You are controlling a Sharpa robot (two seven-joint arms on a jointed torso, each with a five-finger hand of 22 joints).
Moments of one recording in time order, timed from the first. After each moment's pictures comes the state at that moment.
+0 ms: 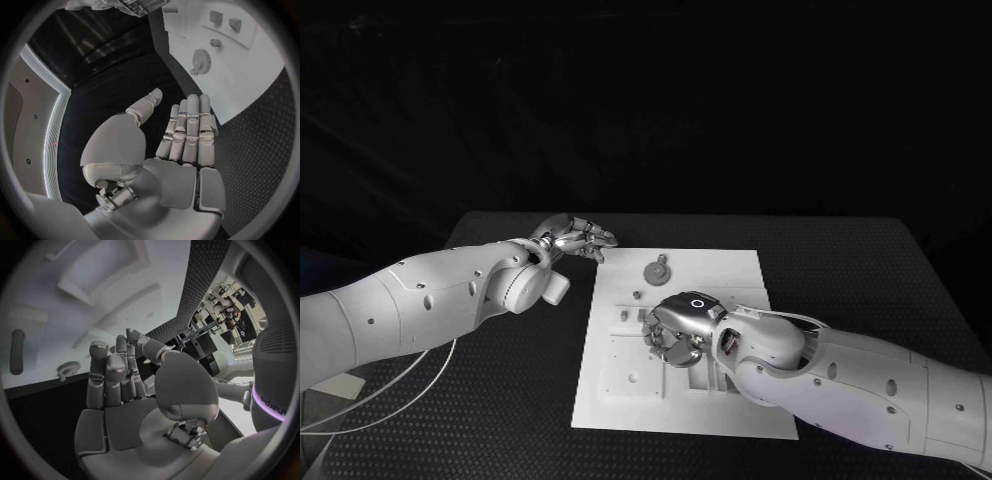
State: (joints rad) left arm 1.22 -0.77 -0.12 1.22 -0.33 -0.27 0.17; left_hand 1.07 -0.11 0.51 -0.28 0.06 0.86 0.18 0.27 0.49 1.11 0.14 0.07 0.25 0.91 0.05 0.91 0.40 0.02 1.00 -0.05 0.11 1.12; right arm 1.06 -0.56 -0.10 1.49 -1.74 -0.25 -0.09; right_hand 1.18 -0.07 0.72 -0.29 0.06 1.02 0.11 0.34 0.59 1.19 0.04 0.35 0.38 1.28 -0.09 1.32 0.82 0.23 1.23 -0.02 0.82 1.31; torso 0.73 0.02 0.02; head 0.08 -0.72
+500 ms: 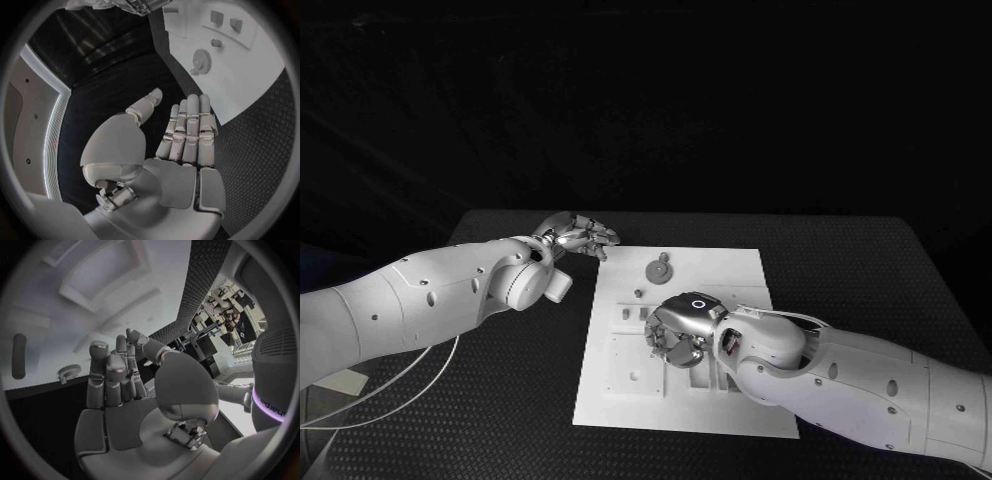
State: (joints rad) left arm 1.22 -0.77 -0.12 1.22 -0.33 -0.27 0.17; left_hand 1.07 -0.11 0.51 -0.28 0.06 0.86 0.18 0.27 0.49 1.11 0.14 0.07 0.25 0.91 0.05 0.91 0.40 0.02 1.00 -0.05 0.11 1.12; right arm 1.06 -0.55 -0.11 1.48 -1.75 -0.23 -0.09; right_hand 1.18 -0.07 0.72 -0.29 0.06 1.02 0.11 0.34 0.59 1.19 0.04 0.35 0.38 1.28 -0.09 1.32 0.82 0.23 1.23 -0.02 0.82 1.31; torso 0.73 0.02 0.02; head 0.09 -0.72
